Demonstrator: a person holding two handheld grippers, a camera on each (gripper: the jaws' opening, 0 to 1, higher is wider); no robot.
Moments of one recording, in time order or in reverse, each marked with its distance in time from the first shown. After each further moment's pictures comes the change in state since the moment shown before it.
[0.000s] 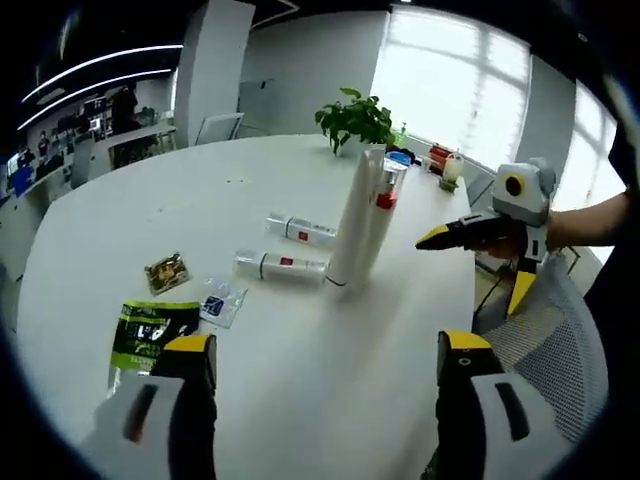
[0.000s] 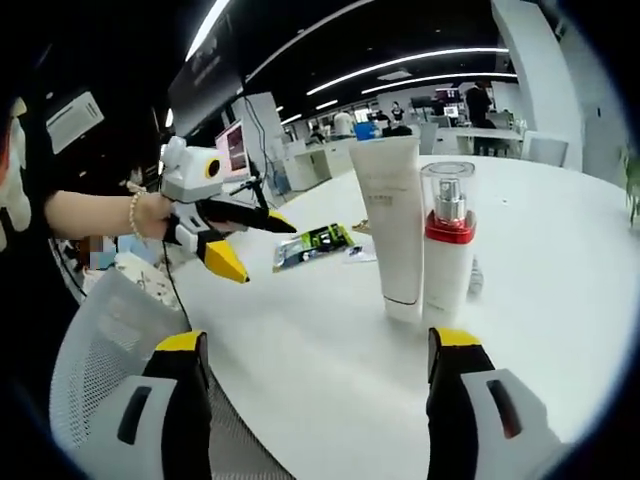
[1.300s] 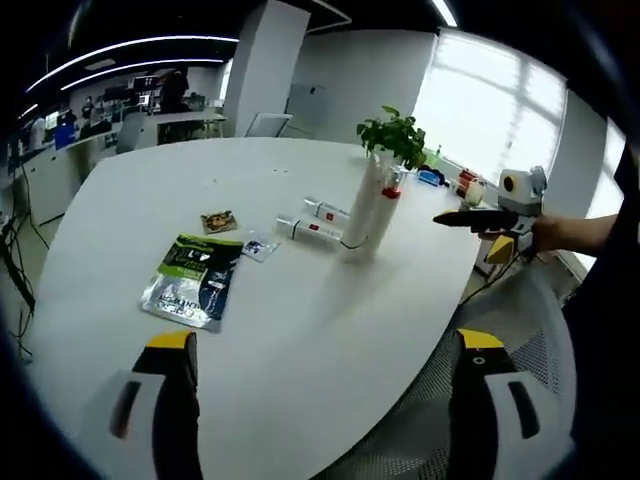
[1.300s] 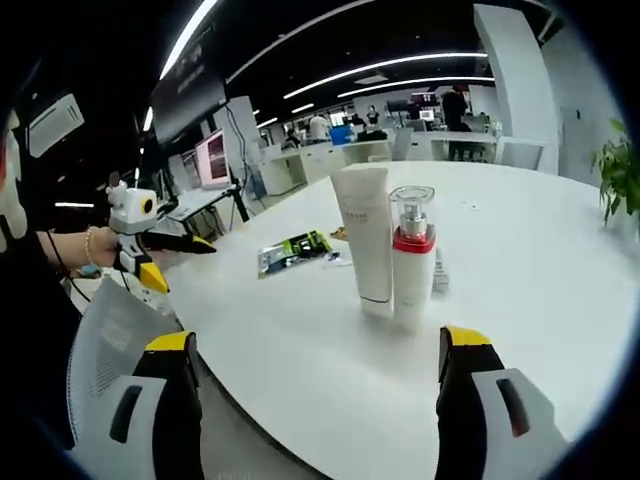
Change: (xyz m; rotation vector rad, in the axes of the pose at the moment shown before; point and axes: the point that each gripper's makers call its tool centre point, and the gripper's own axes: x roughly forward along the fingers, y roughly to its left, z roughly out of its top) left arm -0.083 -0.013 -0.045 -0.173 -0.032 0.134; right arm -0.041 -0.013 0.002 0.007 -0.005 -0.111
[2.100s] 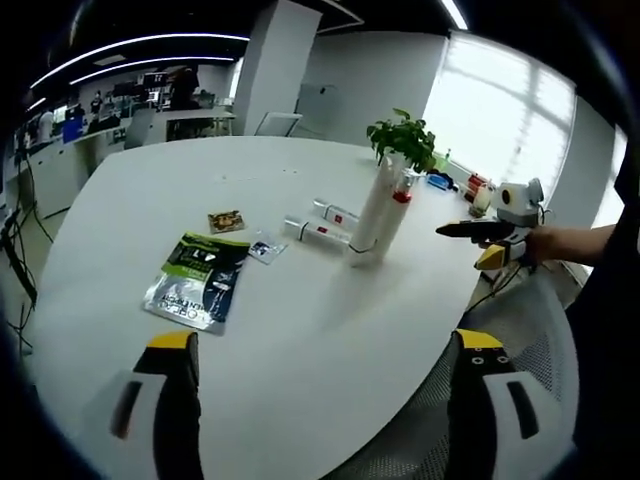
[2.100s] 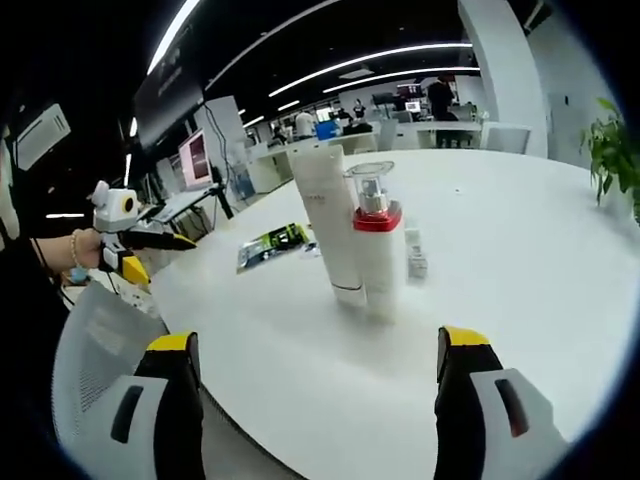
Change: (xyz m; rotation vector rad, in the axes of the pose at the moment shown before) left arm 0.010 0.004 0.005 -0.018 0.008 0.010; right arm 0.007 -0.031 -0.009 0.064 0.012 -0.044
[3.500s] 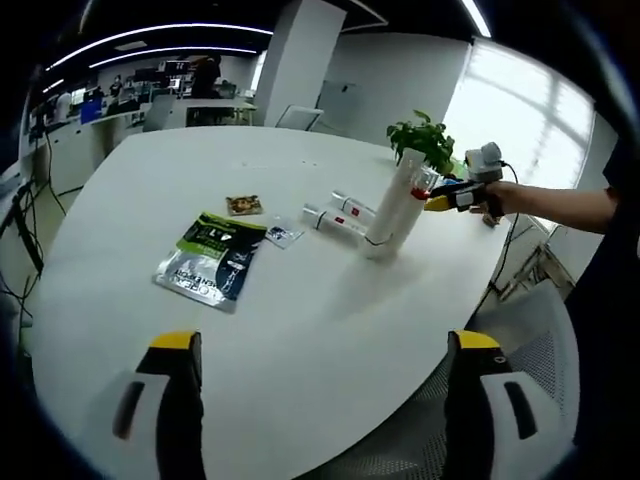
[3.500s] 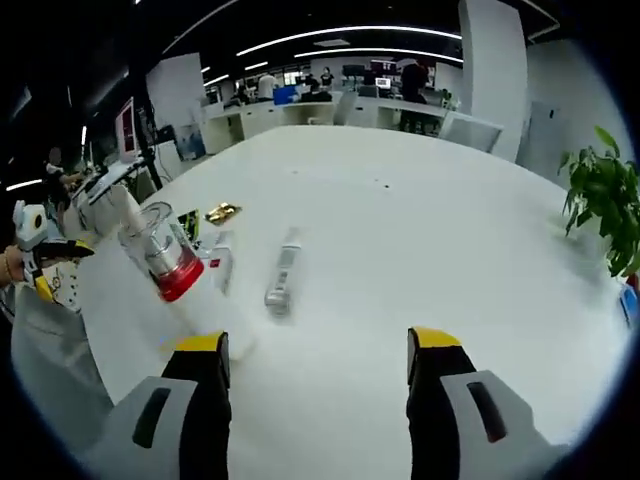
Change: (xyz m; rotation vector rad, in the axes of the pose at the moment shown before) left arm -0.005 0.009 -0.018 -0.073 0.019 0.058; right arm 0.039 -0.156 0.050 -0.069 0.196 -0.214
